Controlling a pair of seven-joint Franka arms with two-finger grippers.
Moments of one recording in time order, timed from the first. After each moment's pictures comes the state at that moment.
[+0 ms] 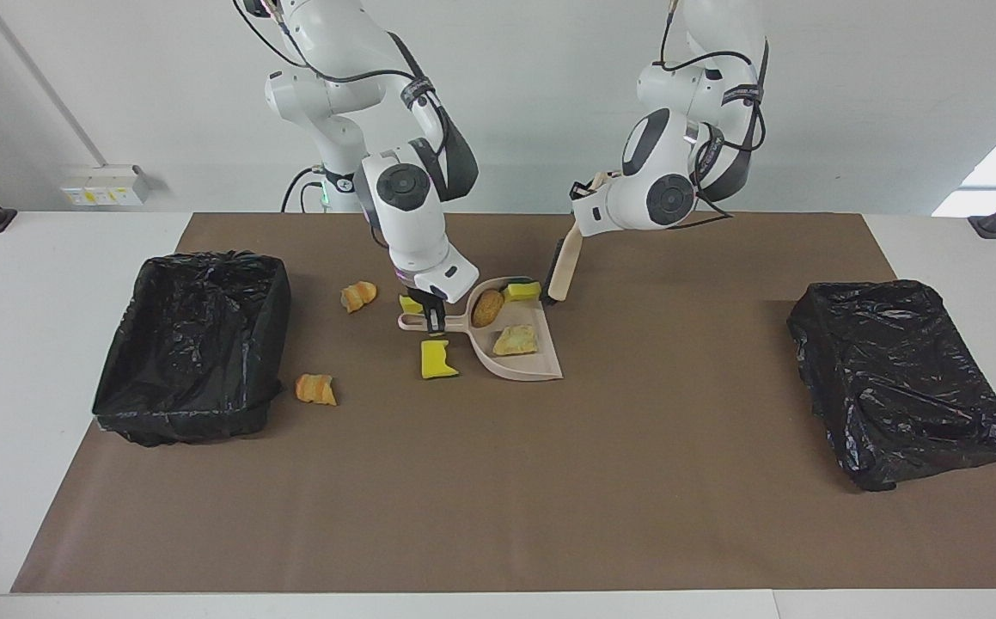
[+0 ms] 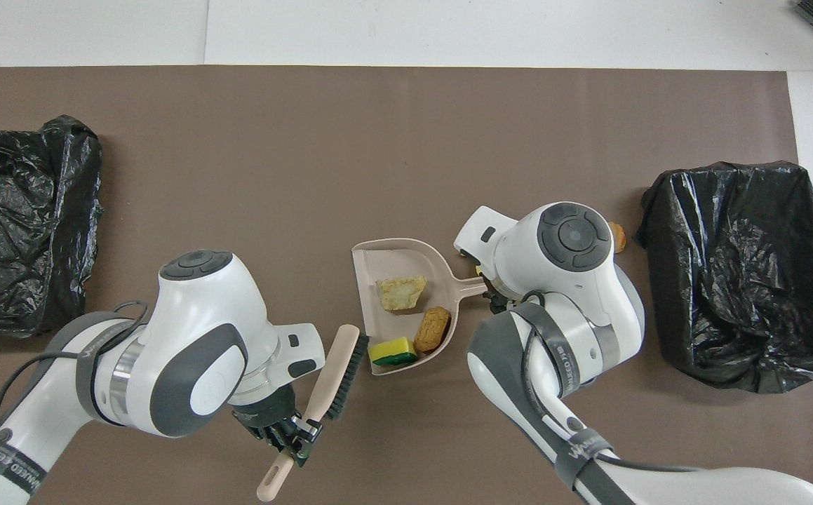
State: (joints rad) left arm -0.47 -0.03 -0.02 -2.17 -0.44 1.48 0.08; right arm 0.28 0.20 0.15 -2.00 0.03 2.19 -1.29
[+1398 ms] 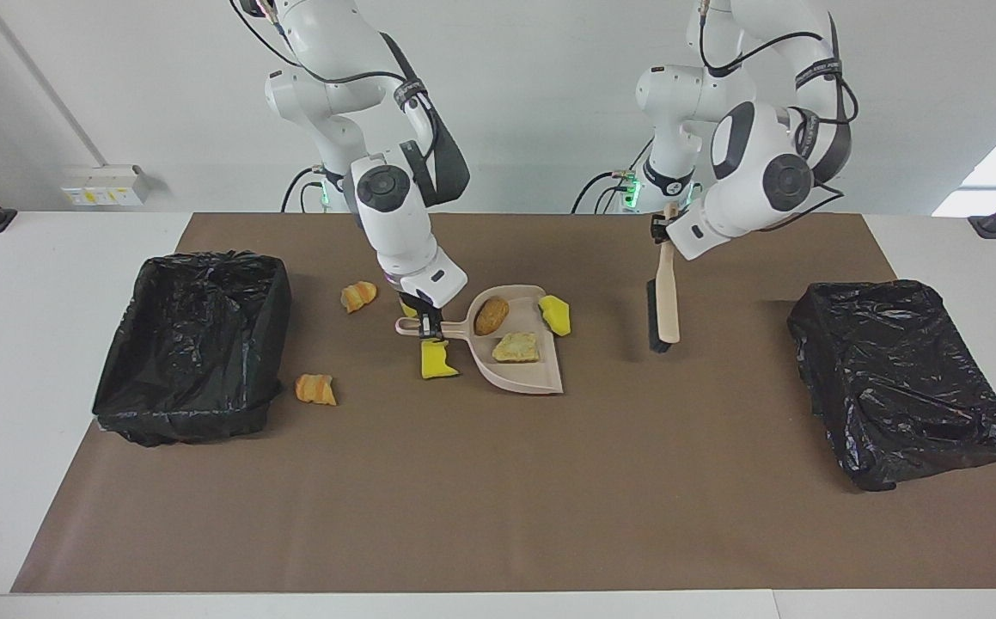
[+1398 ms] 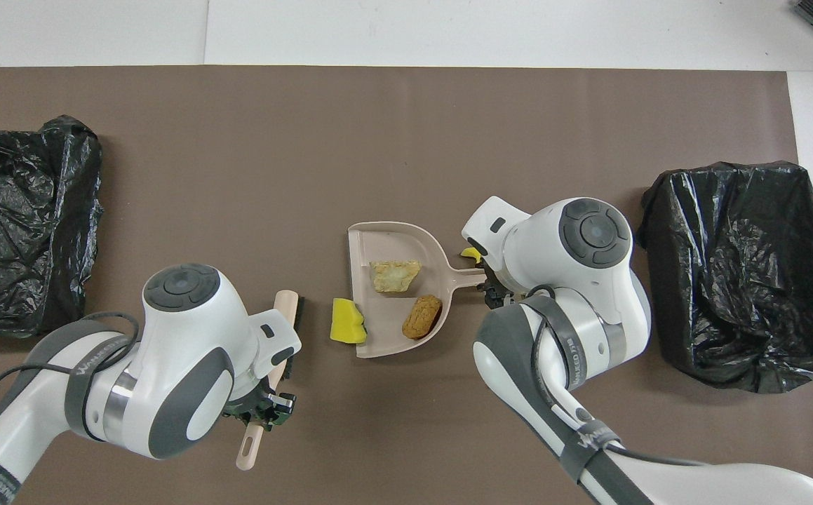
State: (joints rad) left arm -0.45 -0.09 -0.04 -2.29 -0.21 1.70 -0.19; right arm 0.27 0.20 0.15 -2.01 0.11 2.25 -1.28
